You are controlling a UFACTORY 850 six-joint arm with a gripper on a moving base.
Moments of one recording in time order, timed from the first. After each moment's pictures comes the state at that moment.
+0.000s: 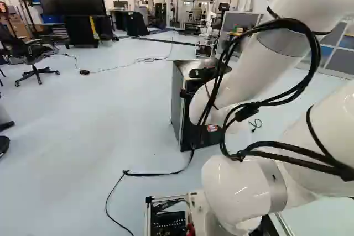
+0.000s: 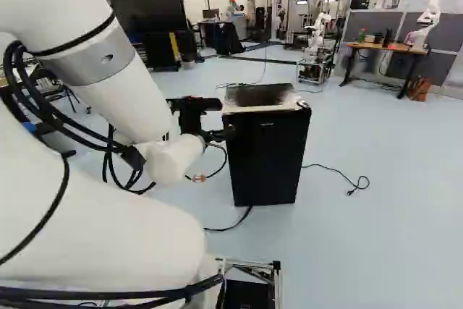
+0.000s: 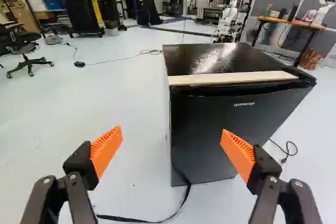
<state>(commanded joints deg) 0.0 16.0 -5.0 0.0 50.0 0.0</state>
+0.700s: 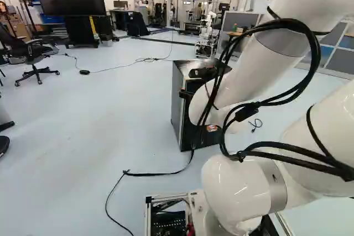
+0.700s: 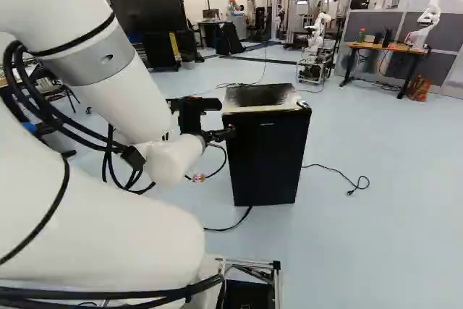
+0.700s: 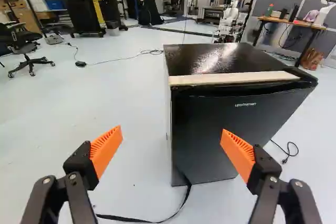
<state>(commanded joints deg) 0.7 16.0 -5.0 0.0 50.0 0.0</state>
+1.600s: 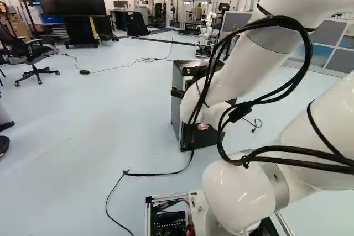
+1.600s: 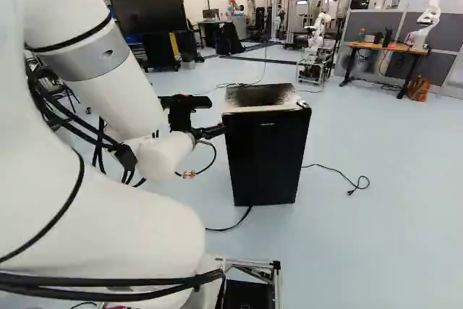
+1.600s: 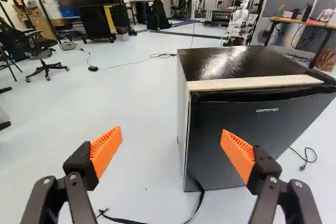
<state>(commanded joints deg) 9.7 13.7 -7.0 8.0 52.3 0.0</state>
